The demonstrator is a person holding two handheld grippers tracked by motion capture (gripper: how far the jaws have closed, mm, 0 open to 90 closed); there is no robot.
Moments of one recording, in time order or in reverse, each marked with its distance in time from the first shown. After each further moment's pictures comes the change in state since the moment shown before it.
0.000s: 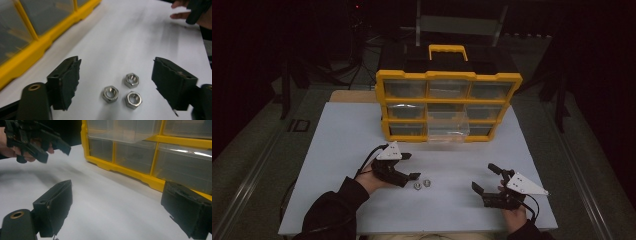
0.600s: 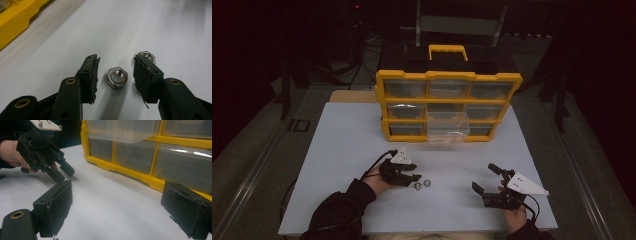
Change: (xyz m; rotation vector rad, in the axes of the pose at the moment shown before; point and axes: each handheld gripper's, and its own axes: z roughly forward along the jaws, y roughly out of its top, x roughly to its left) left arm 0.001 -0.014 0.033 0.161 0.031 -0.003; right arm 0.000 0.000 -0.001 -0.001 0.000 0.004
